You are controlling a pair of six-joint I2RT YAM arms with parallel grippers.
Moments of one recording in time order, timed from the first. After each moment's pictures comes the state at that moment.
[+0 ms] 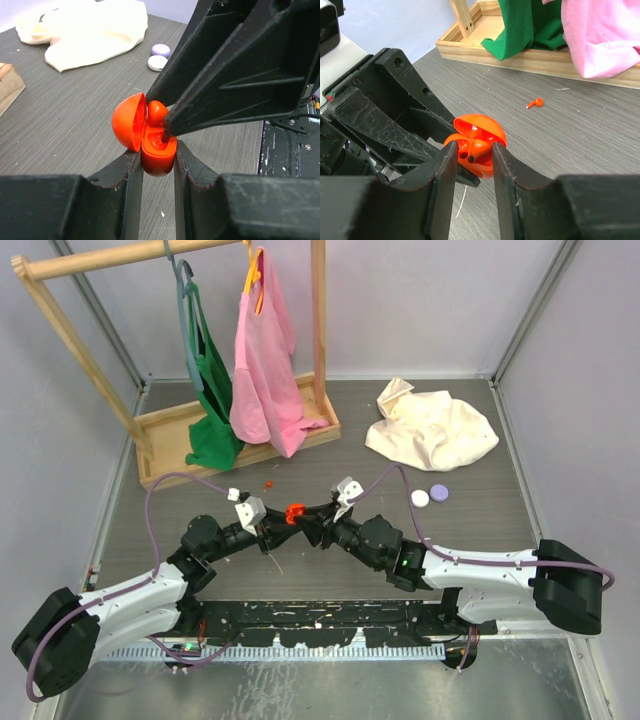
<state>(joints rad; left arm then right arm) -0.70 0.89 0.16 0.80 0.44 -0.09 1.19 1.14 0.48 0.64 0.31 0.29</state>
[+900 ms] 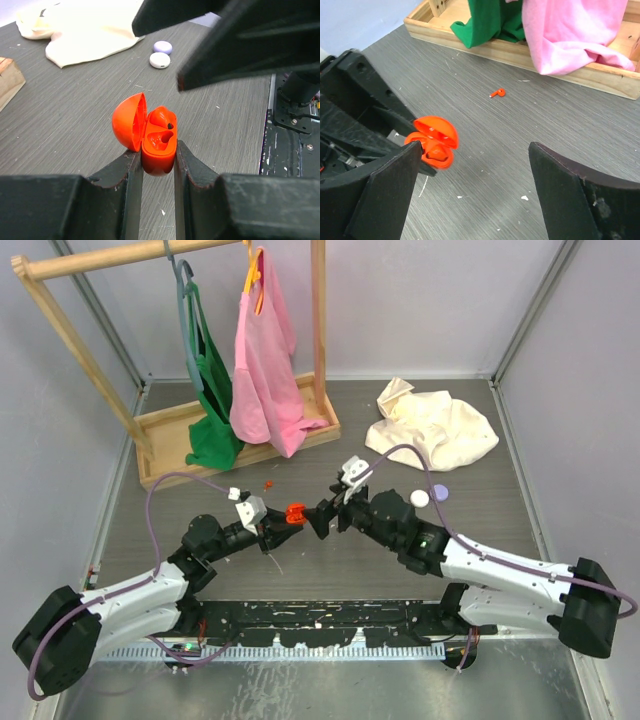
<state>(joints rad) -0.70 0.90 0.16 0.80 0.44 -0.09 1.08 1.01 0.61 0.24 0.25 0.17</state>
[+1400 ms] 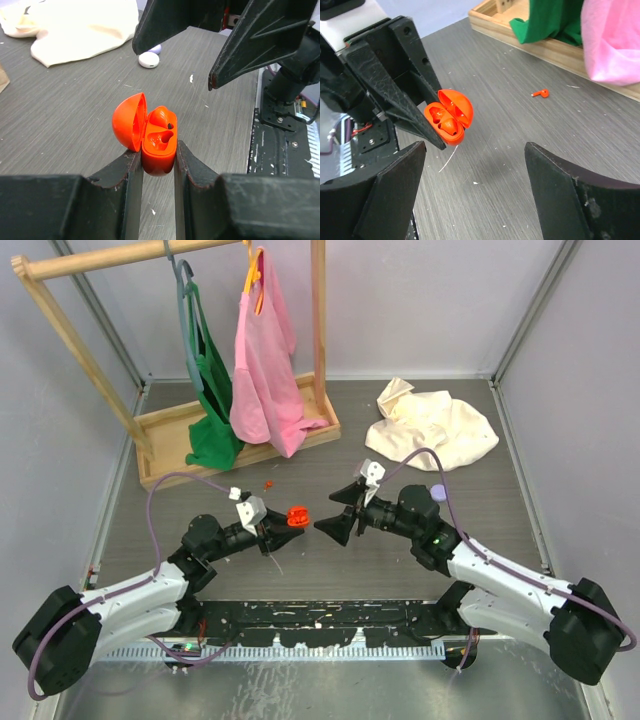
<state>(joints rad) -0.70 0.90 0.16 0.80 0.47 -0.12 0.78 0.94 0.48 0.38 -0.36 0.17</state>
